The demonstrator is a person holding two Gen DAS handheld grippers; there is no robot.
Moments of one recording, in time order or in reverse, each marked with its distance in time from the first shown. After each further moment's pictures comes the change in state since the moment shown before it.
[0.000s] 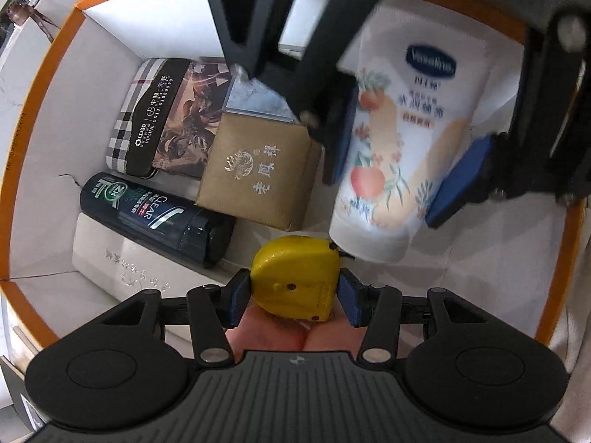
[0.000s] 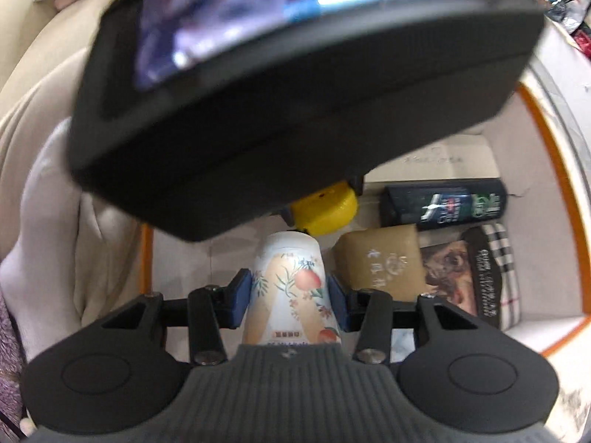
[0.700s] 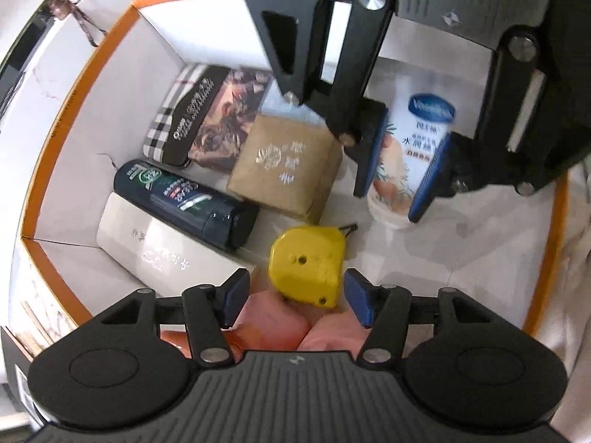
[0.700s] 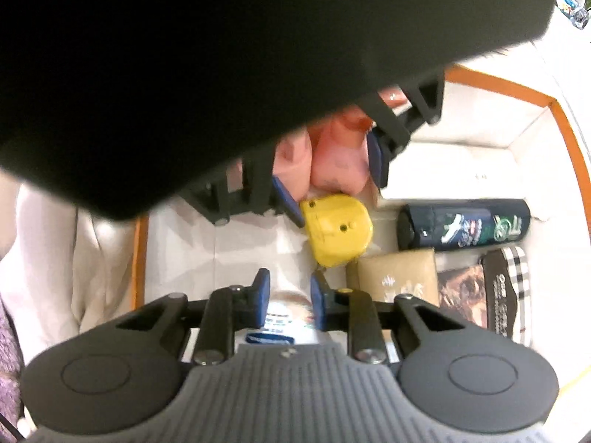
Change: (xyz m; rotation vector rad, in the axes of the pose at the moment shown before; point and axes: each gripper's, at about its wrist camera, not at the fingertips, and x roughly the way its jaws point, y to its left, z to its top) left arm -0.029 -0.012 -0.032 -0.139 -0.107 0.033; right arm 0.005 -0.003 0.006 -0.048 0.047 0.012
